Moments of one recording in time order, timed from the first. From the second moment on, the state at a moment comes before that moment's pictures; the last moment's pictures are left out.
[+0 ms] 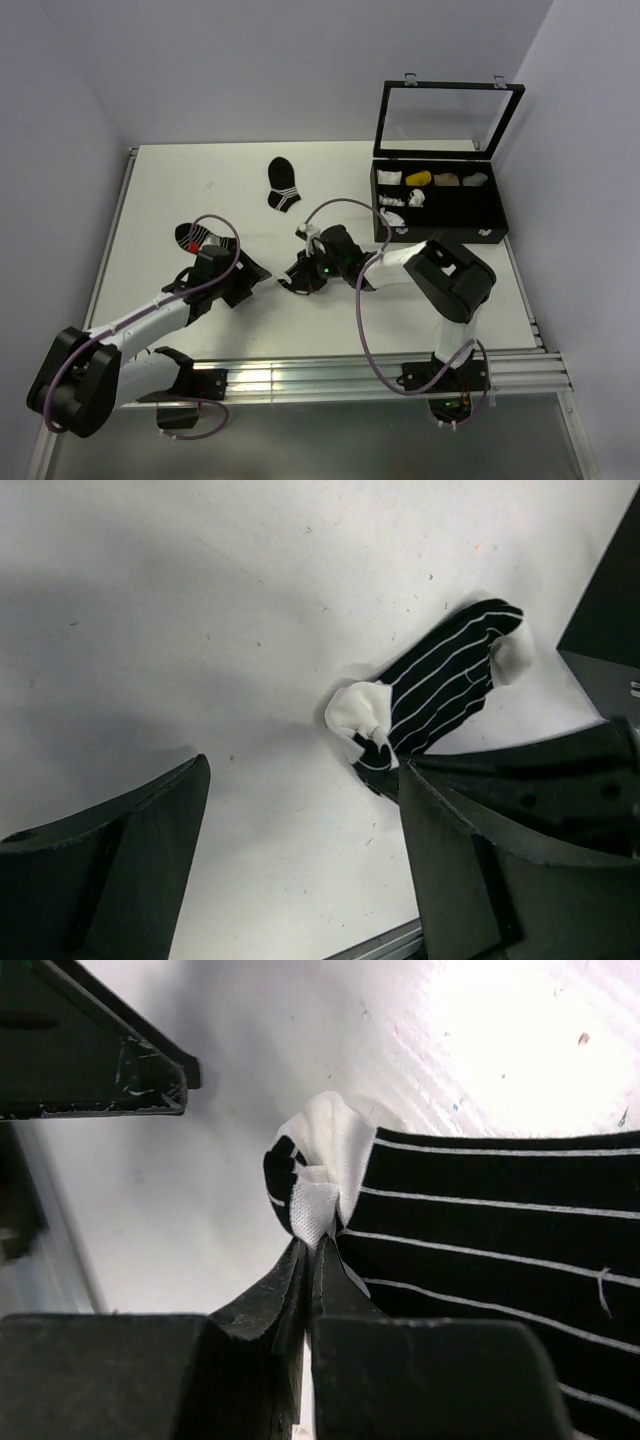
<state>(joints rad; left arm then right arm) -0.45 1.14 0.42 -0.07 0.05 -1.11 0.79 1.81 0.80 0.38 -0.42 0.32</state>
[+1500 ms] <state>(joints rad) -0.56 1.47 0.47 0.26 0.09 -1.08 0.60 1.99 0.82 0.53 -0.78 0.73</state>
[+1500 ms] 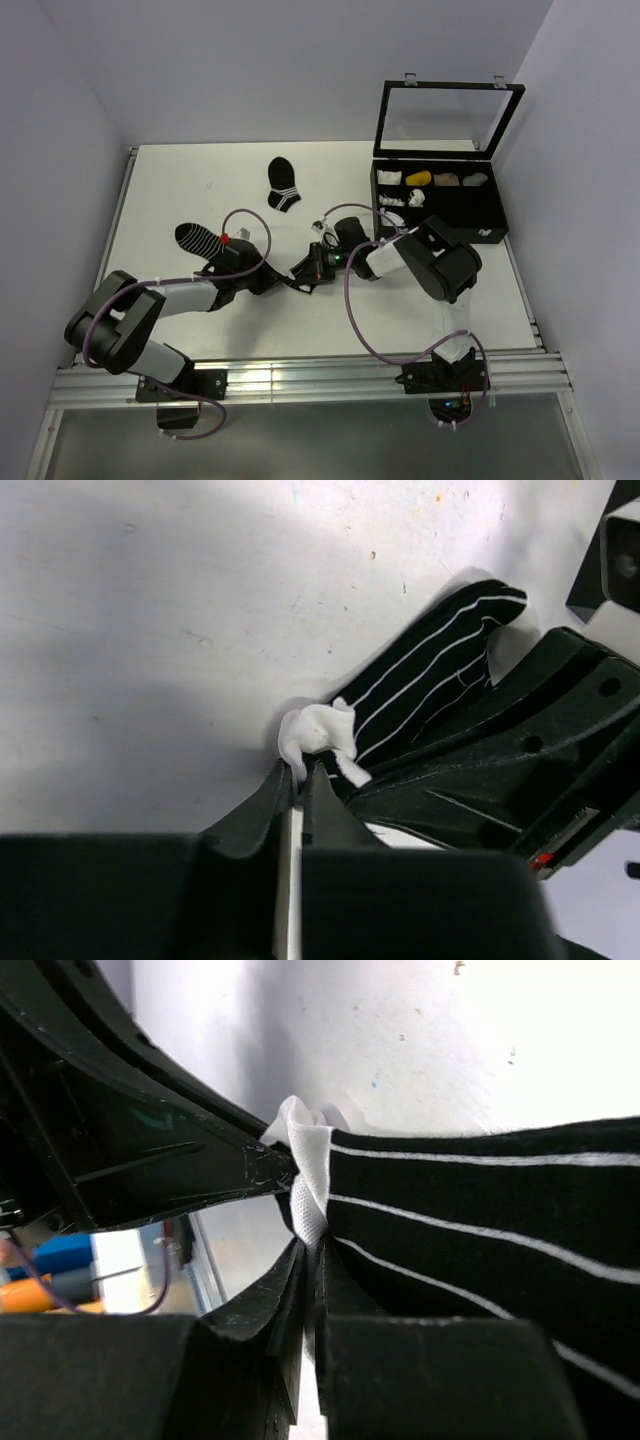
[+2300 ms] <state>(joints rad) -0.58 1.46 0.61 -0.03 0.06 -1.02 1.04 1.66 0.82 0.16 0.15 0.24</state>
